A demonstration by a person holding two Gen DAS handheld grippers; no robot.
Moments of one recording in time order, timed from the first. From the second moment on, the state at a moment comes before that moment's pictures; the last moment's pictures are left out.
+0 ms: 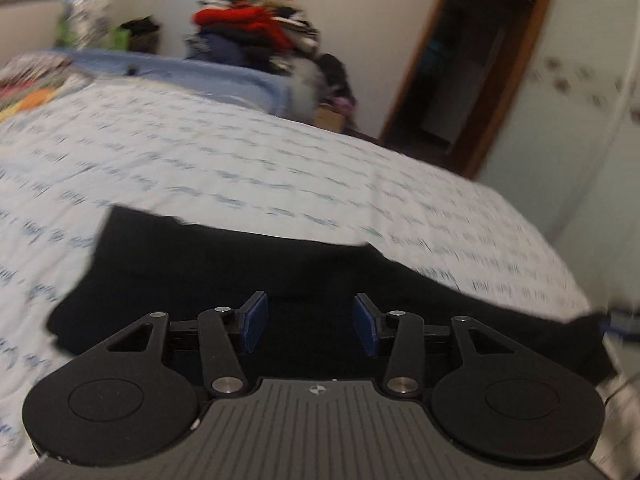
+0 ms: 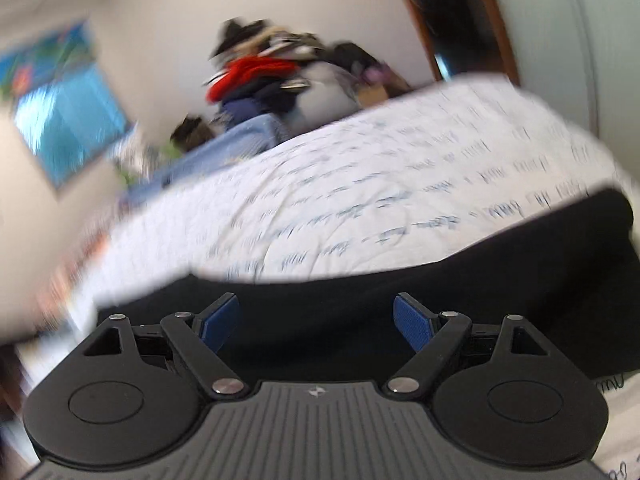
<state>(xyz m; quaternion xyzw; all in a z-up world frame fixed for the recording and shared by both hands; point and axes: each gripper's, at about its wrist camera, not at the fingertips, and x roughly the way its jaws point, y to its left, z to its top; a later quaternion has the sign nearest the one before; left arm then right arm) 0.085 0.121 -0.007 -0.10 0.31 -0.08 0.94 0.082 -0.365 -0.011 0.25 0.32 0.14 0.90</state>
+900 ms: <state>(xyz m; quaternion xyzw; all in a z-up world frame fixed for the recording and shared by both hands) 0.065 0.032 -0.102 -0.06 0.30 -0.15 0.94 0.045 -0.532 -0.113 0.56 0.27 0.06 0.78</state>
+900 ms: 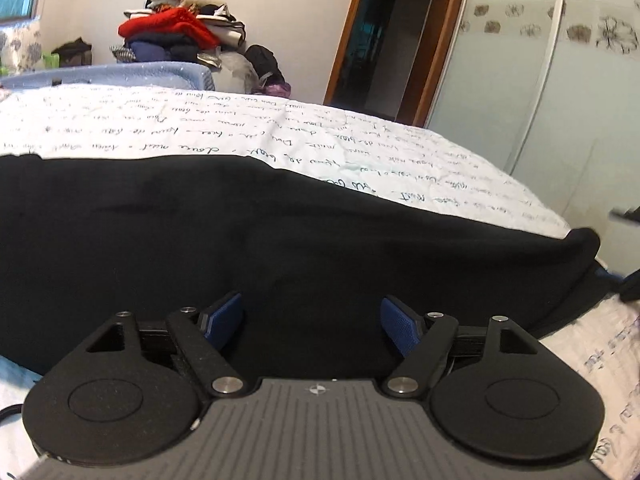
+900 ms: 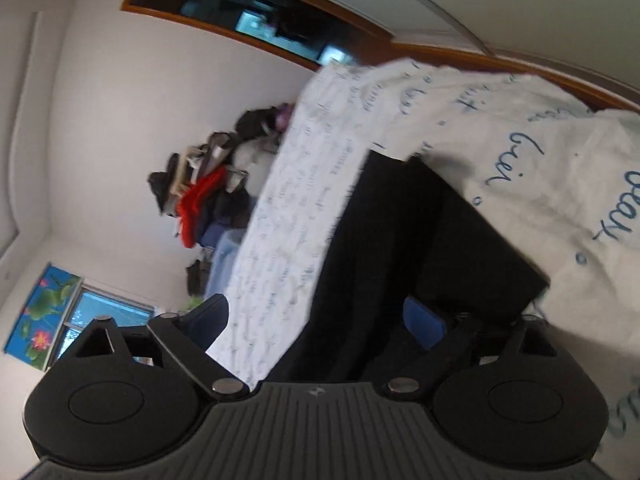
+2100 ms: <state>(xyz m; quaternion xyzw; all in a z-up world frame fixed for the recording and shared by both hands) 0.067 0.031 -0.102 -0.07 0.30 -0.18 0.93 0.094 -0.529 -0.146 0.59 0.28 0.02 0.76</state>
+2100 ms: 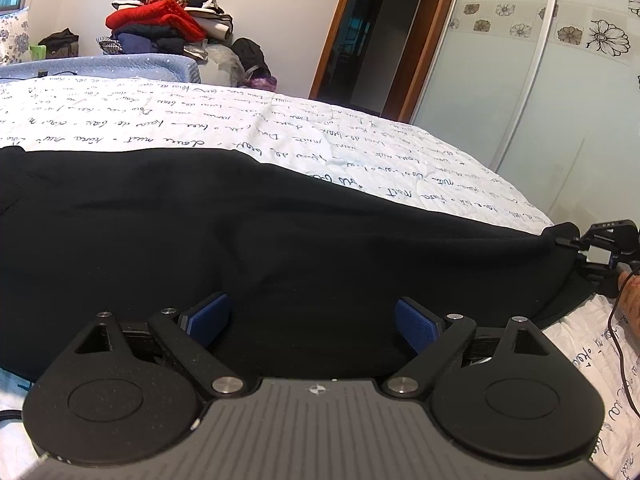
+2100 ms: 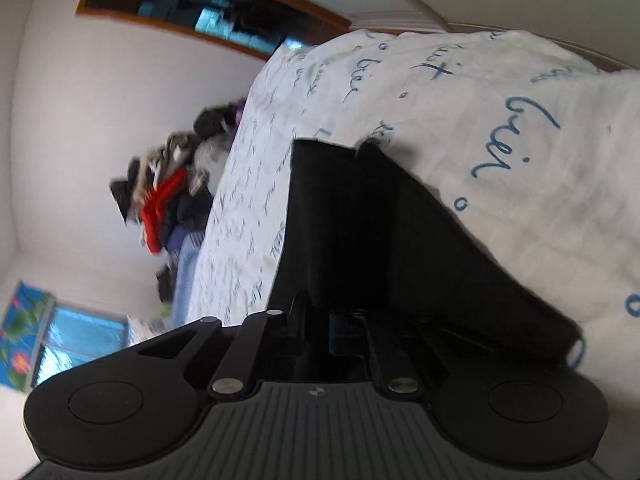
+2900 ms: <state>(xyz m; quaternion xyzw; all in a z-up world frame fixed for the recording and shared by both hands) 0.068 0.037 -0.103 -0.09 0.30 -0.20 0.93 0.029 -0.563 -0.123 0.56 0.26 -0.05 0.78</state>
